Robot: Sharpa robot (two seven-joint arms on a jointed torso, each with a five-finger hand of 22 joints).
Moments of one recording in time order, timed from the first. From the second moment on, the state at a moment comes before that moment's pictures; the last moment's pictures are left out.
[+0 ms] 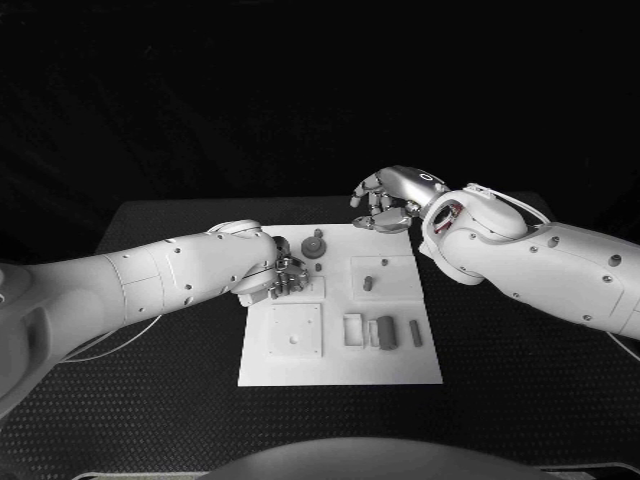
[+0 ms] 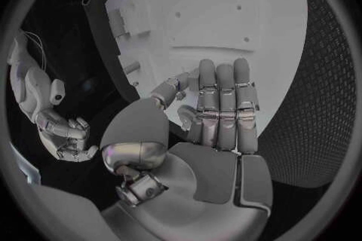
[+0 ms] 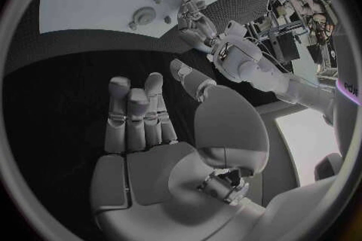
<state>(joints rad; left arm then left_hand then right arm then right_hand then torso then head) 1.23 -0.45 -0.24 1.08 -0.90 -0.02 -0.55 0.88 0.03 0.54 -0.27 0.52 1.05 0.11 0.51 0.55 1.39 -0.02 0.39 0.68 1.18 -0.04 0.67 0.91 0.01 1.15 -0.13 0.22 1.08 1.17 -0.66 0.03 1.41 -1.53 -0.35 -0.15 1.06 -0.19 0.63 -0.20 0.11 0.91 0.13 0.23 0.59 1.09 0.02 0.85 0.83 1.18 -0.08 1.32 0.88 0.23 1.11 -0.01 0.93 1.31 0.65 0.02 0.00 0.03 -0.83</state>
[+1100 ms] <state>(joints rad) 1.22 -0.45 -0.24 1.08 -0.93 -0.02 -0.55 0.88 0.03 0.54 -0.27 0.51 1.05 0.11 0.51 0.56 1.39 -0.02 0.39 0.67 1.17 -0.04 0.67 0.91 0.01 1.15 -0.13 0.22 1.08 1.17 -0.65 0.03 1.41 -1.53 -0.35 -0.15 1.06 -0.19 0.63 -0.20 0.11 0.91 0.13 0.23 0.59 1.09 0.02 0.85 0.83 1.19 -0.08 1.32 0.88 0.23 1.11 -0.01 0.93 1.31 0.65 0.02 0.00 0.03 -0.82</state>
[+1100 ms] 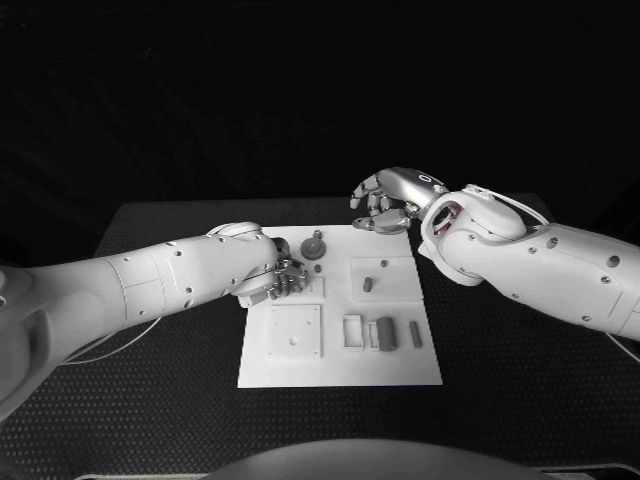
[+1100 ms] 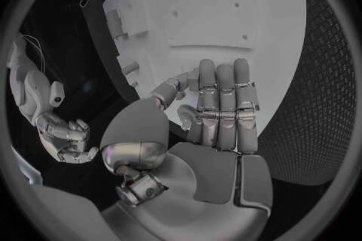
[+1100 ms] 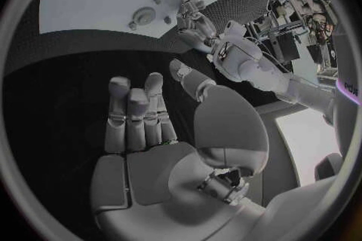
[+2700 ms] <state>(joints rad) 1.22 -0.47 -0.24 1.09 -0.93 -0.05 -0.50 0.88 0.03 0.55 -0.27 0.49 1.05 0.11 0.51 0.55 1.38 -0.02 0.40 0.67 1.16 -0.04 0.69 0.90 0.01 1.15 -0.13 0.22 1.09 1.17 -0.66 0.03 1.40 -1.52 -0.34 -0.15 1.06 -0.18 0.63 -0.20 0.11 0.91 0.13 0.23 0.59 1.09 0.02 0.85 0.83 1.19 -0.08 1.32 0.88 0.23 1.11 -0.01 0.93 1.31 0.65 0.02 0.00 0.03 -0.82</state>
